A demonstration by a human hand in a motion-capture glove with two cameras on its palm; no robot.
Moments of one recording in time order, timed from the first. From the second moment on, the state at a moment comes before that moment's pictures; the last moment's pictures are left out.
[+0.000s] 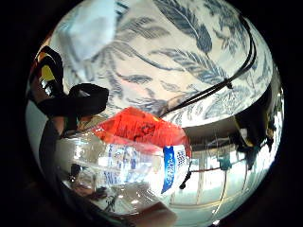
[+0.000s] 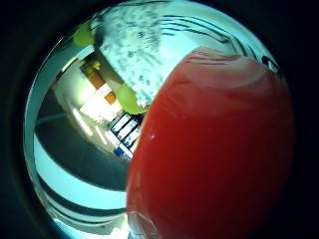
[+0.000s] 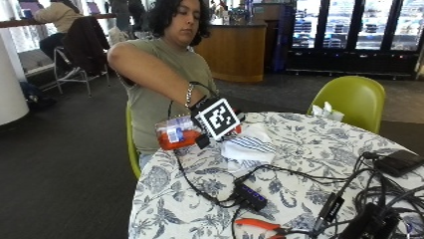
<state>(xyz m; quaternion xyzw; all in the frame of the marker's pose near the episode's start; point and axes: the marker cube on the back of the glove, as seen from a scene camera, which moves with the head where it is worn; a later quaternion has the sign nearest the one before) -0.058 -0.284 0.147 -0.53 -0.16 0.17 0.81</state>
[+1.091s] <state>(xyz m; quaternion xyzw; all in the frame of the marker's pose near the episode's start) -0.206 -0.416 -0.012 -0.17 -0.47 -0.10 0.86</state>
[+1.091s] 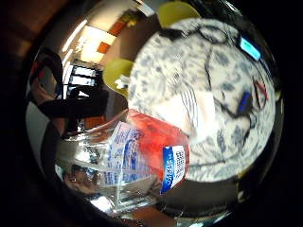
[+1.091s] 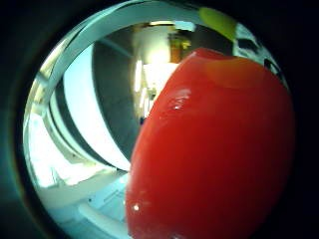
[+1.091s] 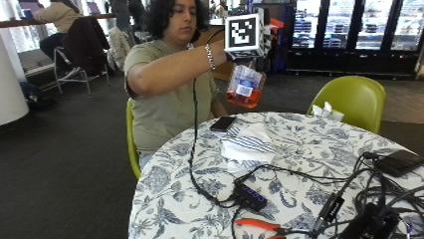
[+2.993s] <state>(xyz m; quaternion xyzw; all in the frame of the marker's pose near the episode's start) -0.290 -0.383 0.190 -0.12 -0.34 -0.25 0.90</state>
